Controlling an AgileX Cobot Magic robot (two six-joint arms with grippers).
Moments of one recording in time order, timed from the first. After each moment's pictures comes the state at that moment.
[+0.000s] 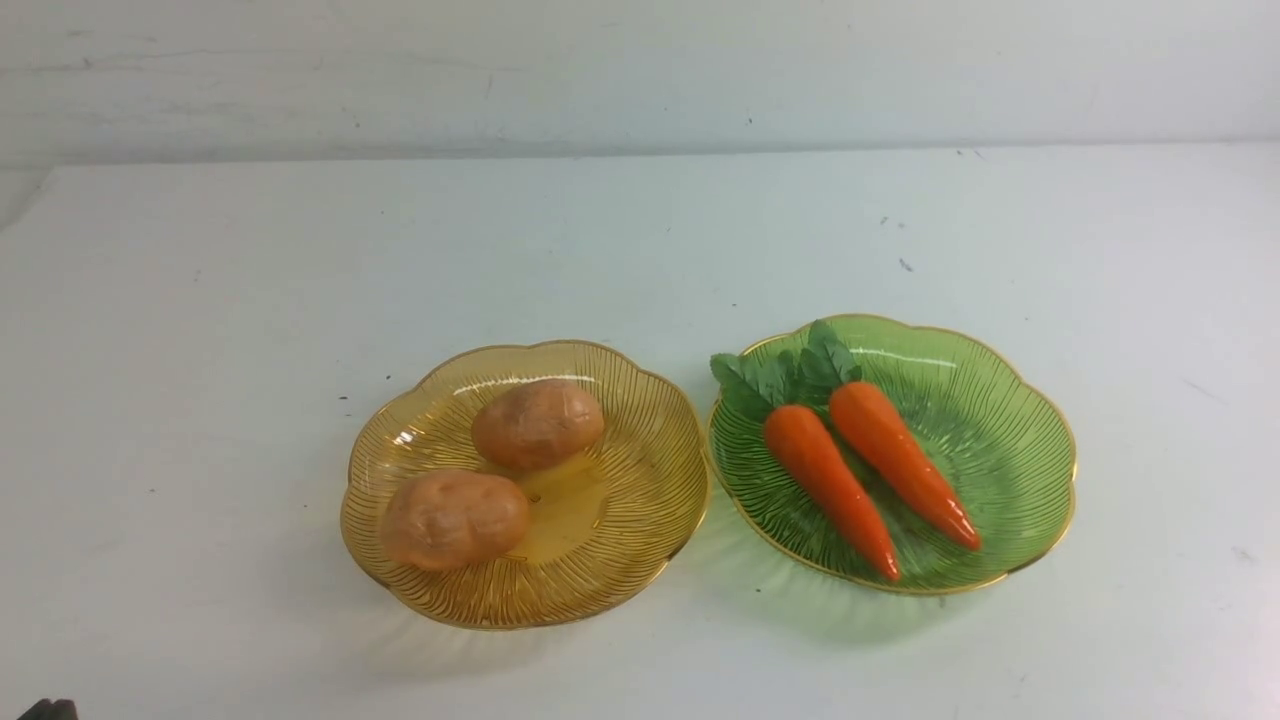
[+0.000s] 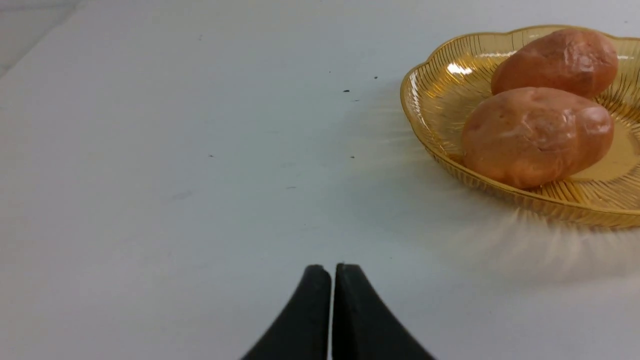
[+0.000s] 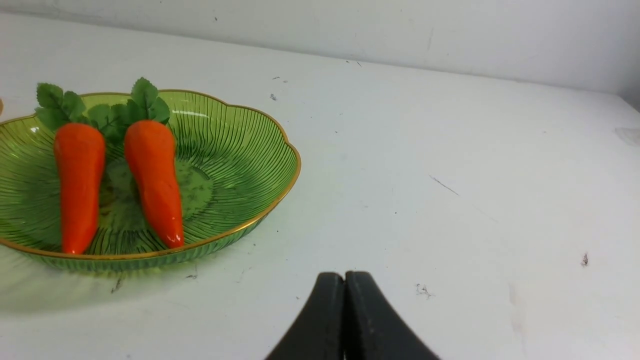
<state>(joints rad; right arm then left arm) 0.00 -0.01 0.03 0.07 0.37 -0.16 -0.03 -0.01 0.03 0.01 0.37 -0.02</state>
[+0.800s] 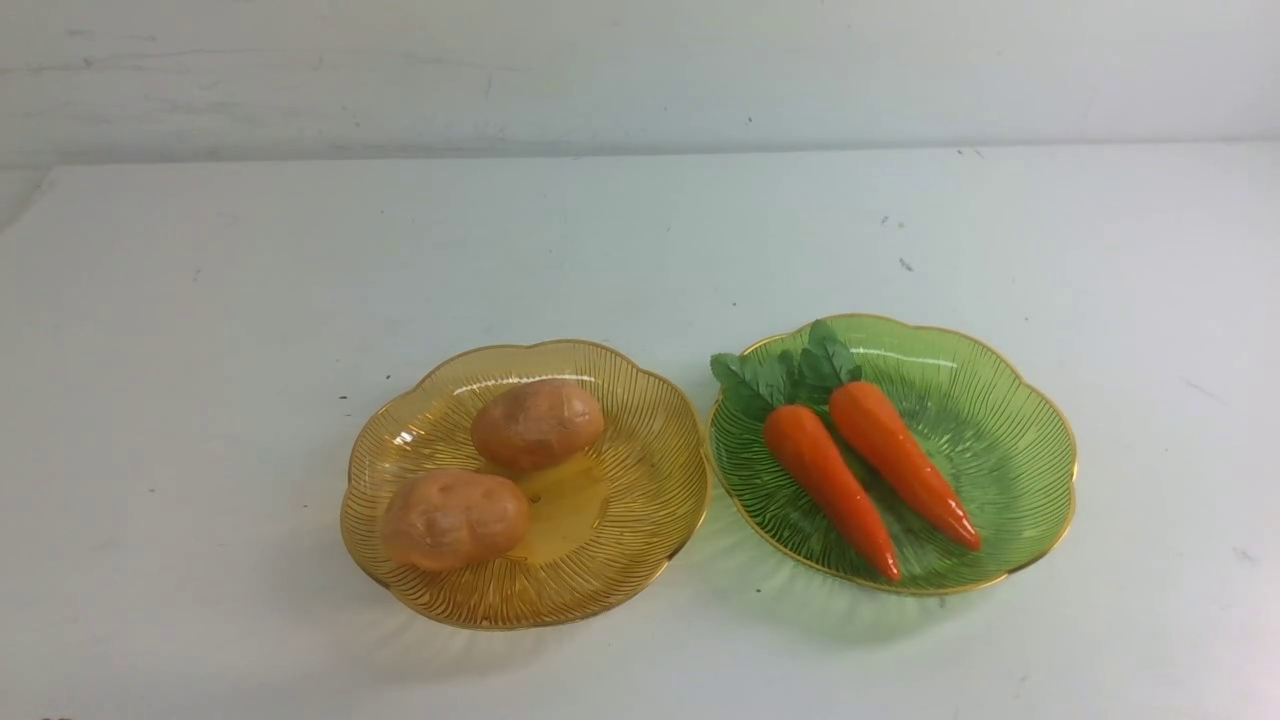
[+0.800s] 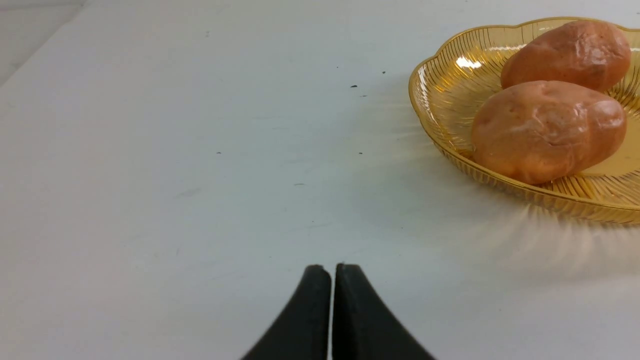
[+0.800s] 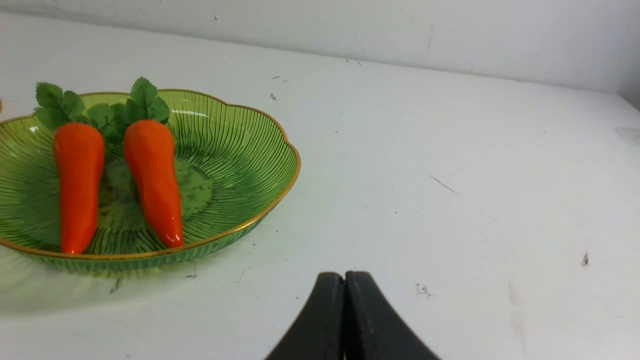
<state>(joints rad) 0.00 -0.01 0.03 0.07 0.37 -0.16 -0.02 -0.01 0.03 0.01 0.38 0.00</state>
